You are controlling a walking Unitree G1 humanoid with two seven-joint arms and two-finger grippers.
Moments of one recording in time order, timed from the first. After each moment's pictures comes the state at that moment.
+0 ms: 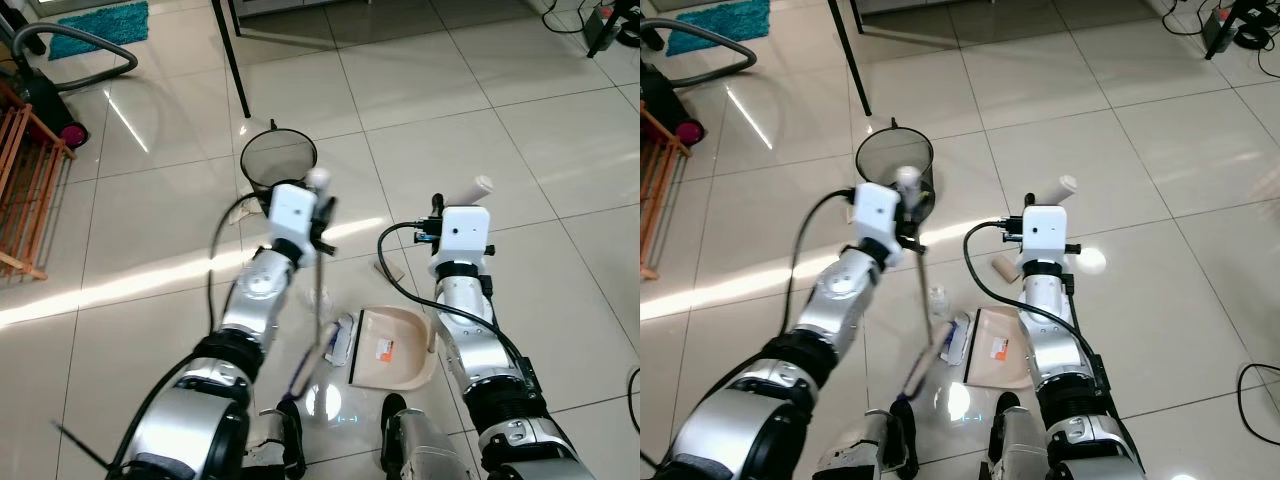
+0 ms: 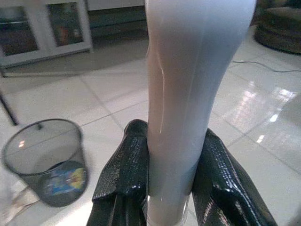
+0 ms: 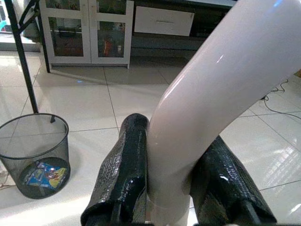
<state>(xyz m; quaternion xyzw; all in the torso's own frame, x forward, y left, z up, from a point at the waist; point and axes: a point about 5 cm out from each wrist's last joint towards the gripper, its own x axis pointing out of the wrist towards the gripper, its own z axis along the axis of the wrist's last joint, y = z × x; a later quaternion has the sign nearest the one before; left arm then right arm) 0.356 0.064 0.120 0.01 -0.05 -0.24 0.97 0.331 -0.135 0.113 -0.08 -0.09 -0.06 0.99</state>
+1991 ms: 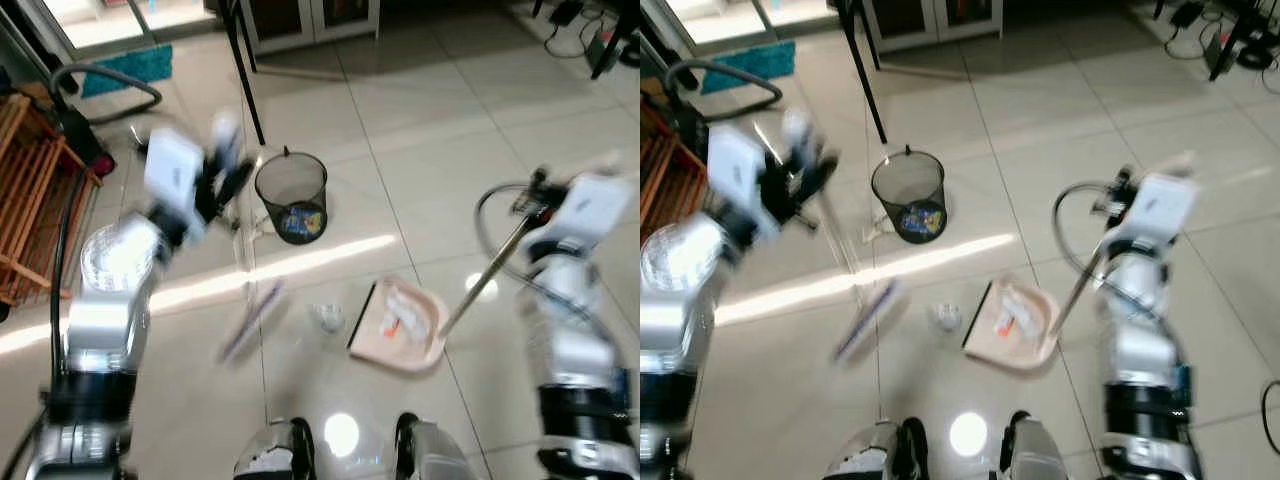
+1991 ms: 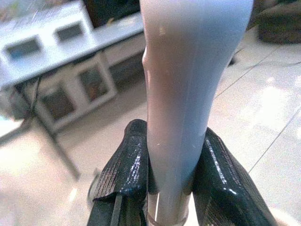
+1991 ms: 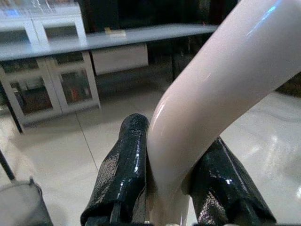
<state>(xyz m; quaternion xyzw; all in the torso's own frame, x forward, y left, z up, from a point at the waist) 0.312 0.187 0.191 0.11 -0.09 -0.23 0.96 0.314 -0.228 0.183 0.00 -0.13 -0.16 0.98</state>
